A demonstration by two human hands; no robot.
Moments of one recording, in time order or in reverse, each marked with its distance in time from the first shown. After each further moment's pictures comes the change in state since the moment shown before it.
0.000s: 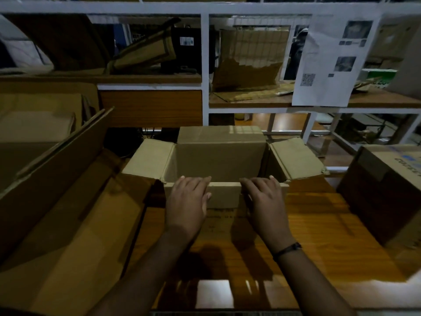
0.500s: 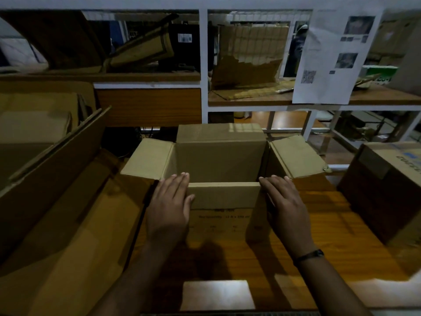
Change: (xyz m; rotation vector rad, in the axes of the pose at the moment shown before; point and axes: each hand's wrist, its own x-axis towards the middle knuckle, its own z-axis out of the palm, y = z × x) left_hand -0.015 -0.049 0.014 0.011 0.210 0.070; right_hand -0.013 0.050 0.006 0.011 0.195 -0.072
